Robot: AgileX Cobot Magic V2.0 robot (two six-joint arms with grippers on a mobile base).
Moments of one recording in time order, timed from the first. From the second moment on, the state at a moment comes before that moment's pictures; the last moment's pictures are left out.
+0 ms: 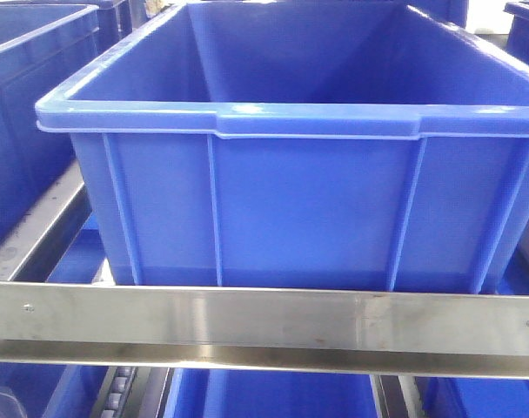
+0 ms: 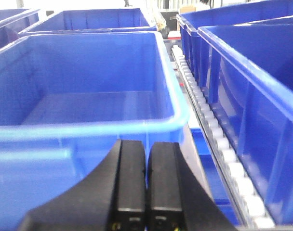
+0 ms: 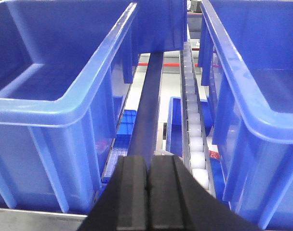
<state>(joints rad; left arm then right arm) -0.09 0.00 0.01 -0.06 0.04 0.11 0.00 -0.01 0.03 0.01 0.08 0.05</state>
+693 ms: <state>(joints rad) -0.09 -0.01 0.01 -0.06 0.00 0.10 0.00 -0.01 0.03 0.01 0.08 0.05</state>
